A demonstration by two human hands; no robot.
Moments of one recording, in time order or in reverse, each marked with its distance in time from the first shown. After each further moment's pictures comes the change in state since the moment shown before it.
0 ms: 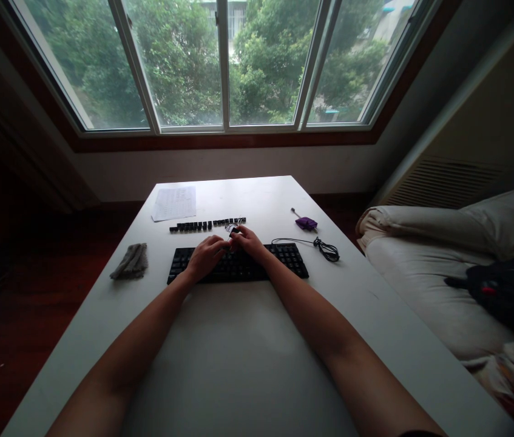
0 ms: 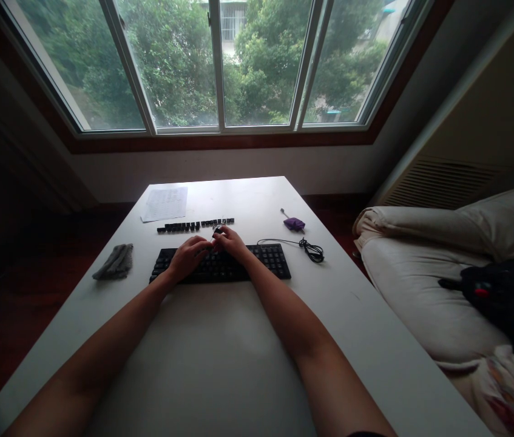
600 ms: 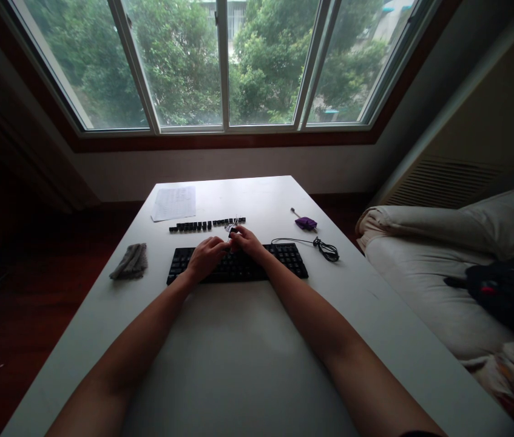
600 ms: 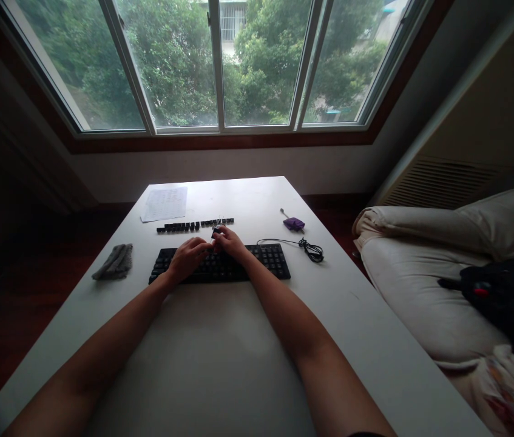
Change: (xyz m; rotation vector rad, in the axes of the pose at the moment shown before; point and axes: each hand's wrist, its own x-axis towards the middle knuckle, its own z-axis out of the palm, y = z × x) left_hand -0.002 -0.001 0.003 0.108 -0.019 0.049; right_hand 0.004 0.003 0.001 -0.013 -0.016 -0.028
